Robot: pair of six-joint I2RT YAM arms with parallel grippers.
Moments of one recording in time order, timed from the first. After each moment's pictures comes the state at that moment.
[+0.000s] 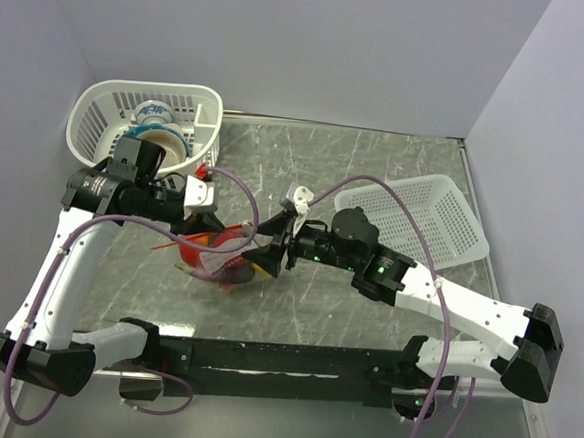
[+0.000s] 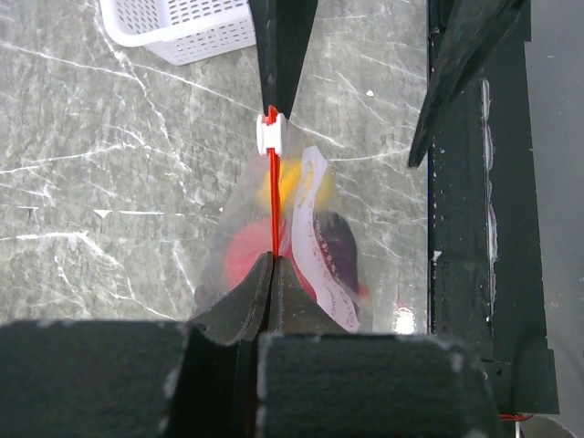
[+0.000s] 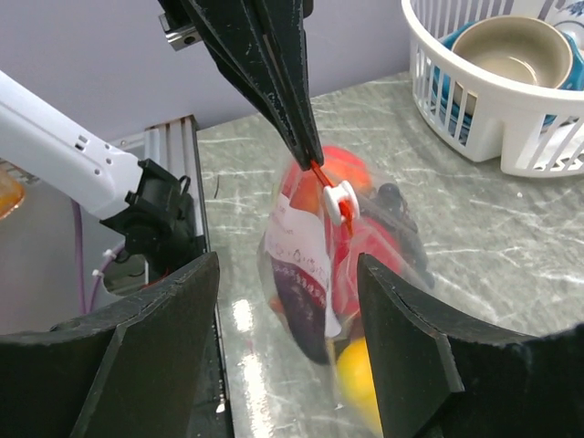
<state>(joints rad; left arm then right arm) -0.23 1.14 1.43 -1.27 0.97 1.03 1.02 1.16 0.93 0.18 -0.30 0.12</state>
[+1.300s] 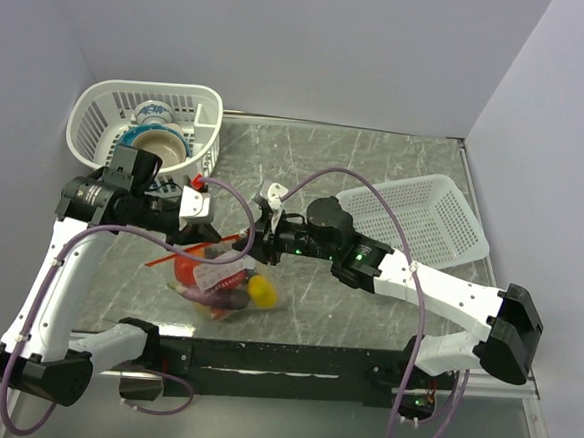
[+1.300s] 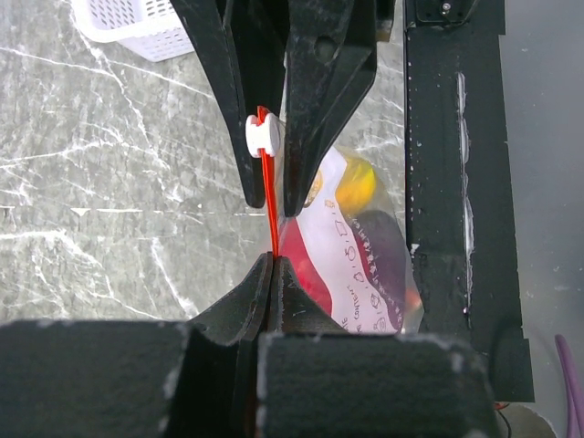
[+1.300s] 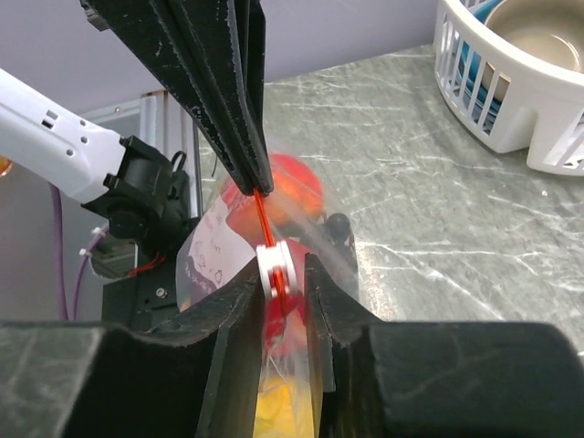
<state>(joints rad) -0.23 1.09 1.40 -1.33 0.98 1.06 1.02 1.32 1.02 0.15 -0.36 0.07</state>
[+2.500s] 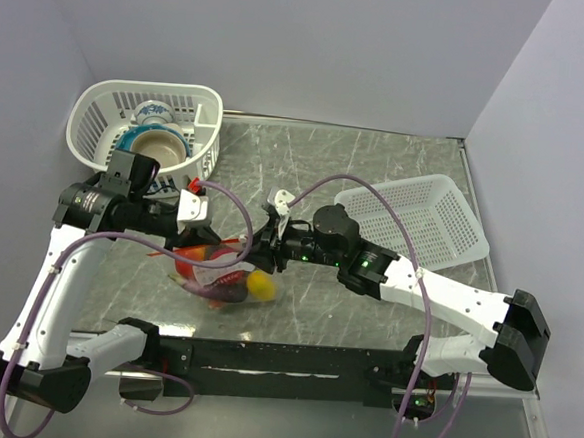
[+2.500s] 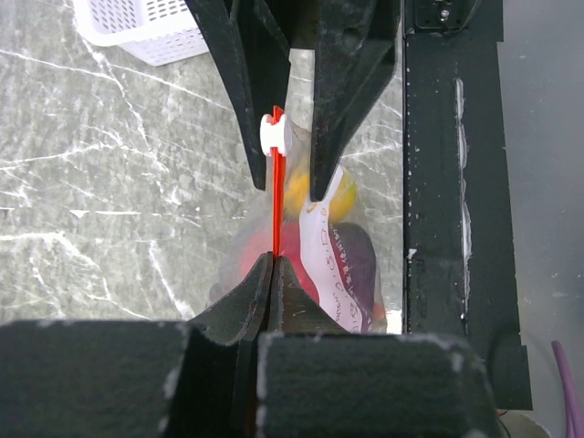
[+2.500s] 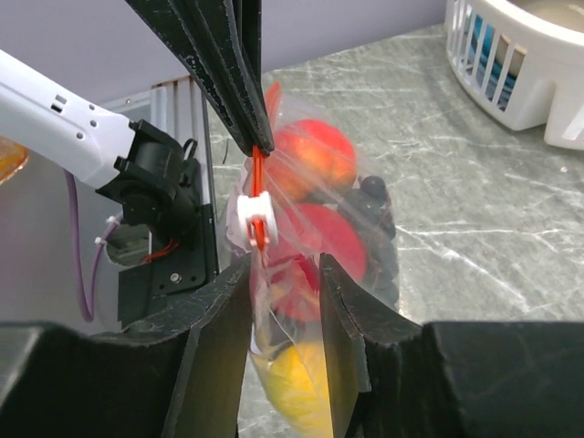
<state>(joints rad) -0.23 1.05 1.37 -1.31 0.99 1.03 1.02 1.26 0.95 0.16 -0.37 0.11</state>
